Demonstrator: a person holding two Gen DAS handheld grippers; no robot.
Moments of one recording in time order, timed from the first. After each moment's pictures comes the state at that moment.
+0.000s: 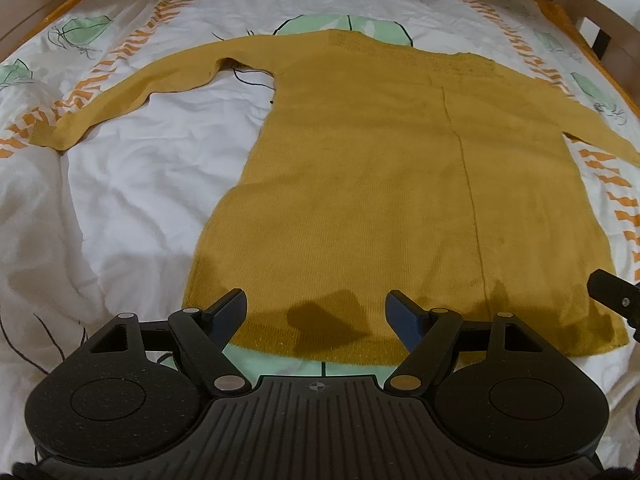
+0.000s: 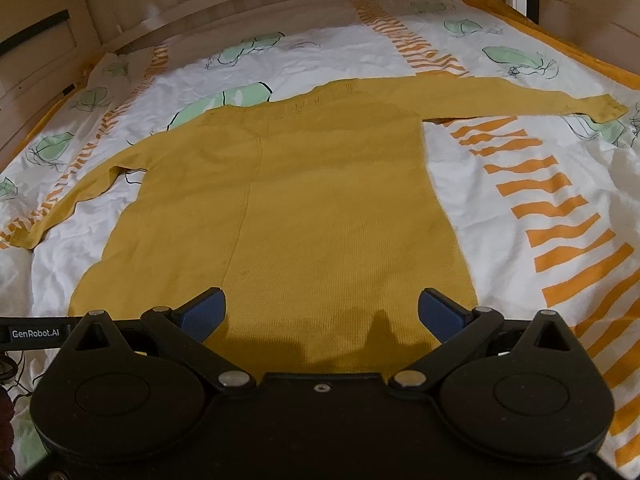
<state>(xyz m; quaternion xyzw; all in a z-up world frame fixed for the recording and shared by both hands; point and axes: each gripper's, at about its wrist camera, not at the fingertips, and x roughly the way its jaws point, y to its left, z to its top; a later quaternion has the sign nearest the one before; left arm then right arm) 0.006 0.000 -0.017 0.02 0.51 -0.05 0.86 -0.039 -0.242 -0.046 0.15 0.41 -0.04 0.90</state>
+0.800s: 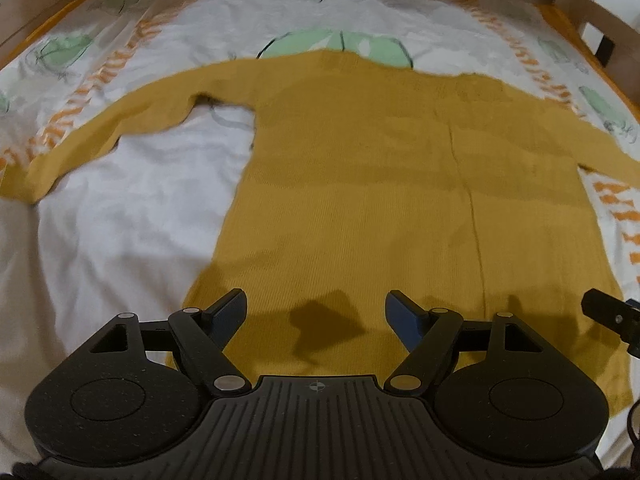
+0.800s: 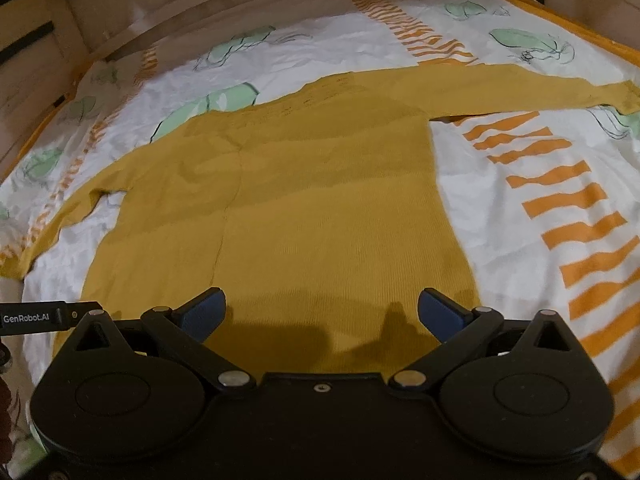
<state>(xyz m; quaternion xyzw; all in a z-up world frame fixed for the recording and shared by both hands) 0.072 -0.017 -0.018 0.02 0.49 -0.05 0.87 0.012 -0.270 -0.068 0.18 0.42 -0.04 0.89</state>
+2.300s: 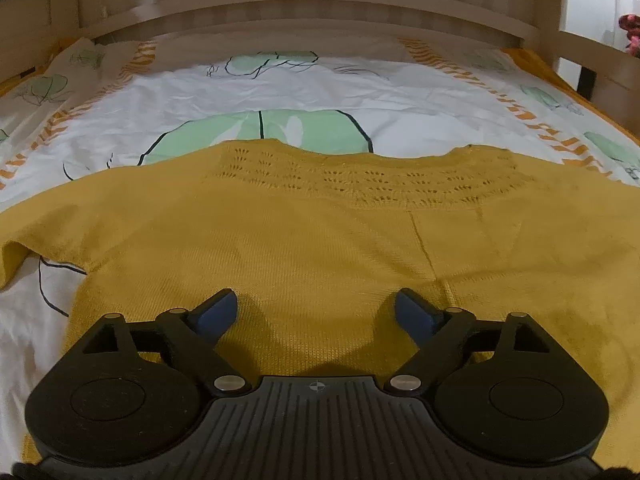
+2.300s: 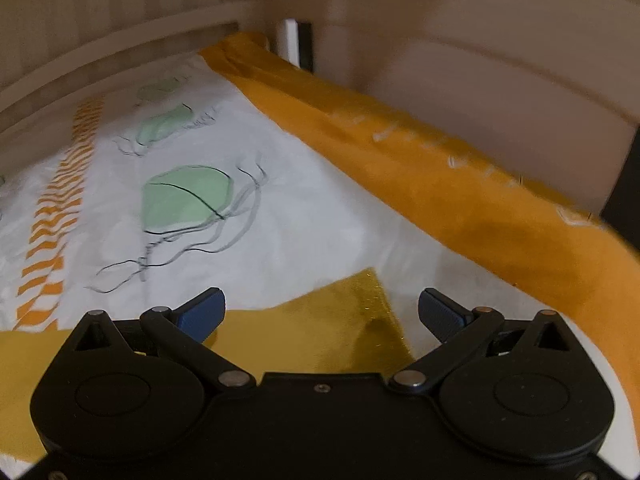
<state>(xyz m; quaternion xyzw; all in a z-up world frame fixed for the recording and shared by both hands) 0.209 -0.095 -0.095 0.04 0.35 -0.10 0.93 0.133 -0.690 -0.087 0.17 0.36 -0.30 0.87</state>
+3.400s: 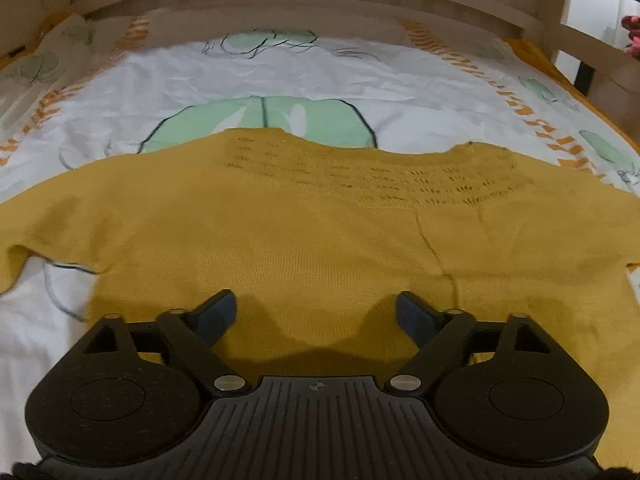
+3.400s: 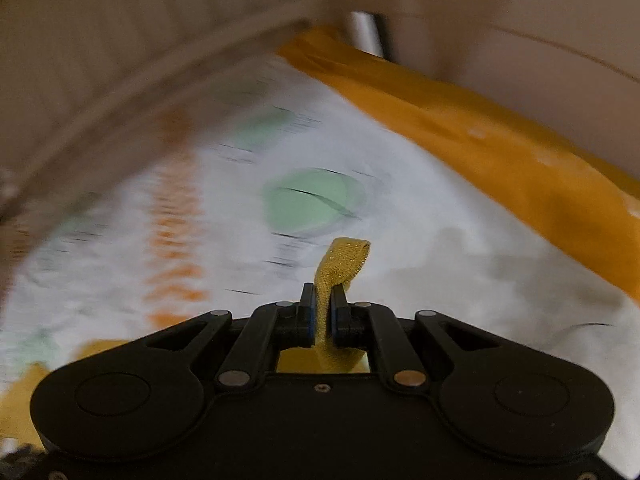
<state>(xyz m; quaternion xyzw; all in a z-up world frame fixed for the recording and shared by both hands) 0.221 -0.077 -0.077 0.02 0.40 -0.12 0.91 0.134 -0.636 -0.013 0.25 0.34 -0.16 0.89</state>
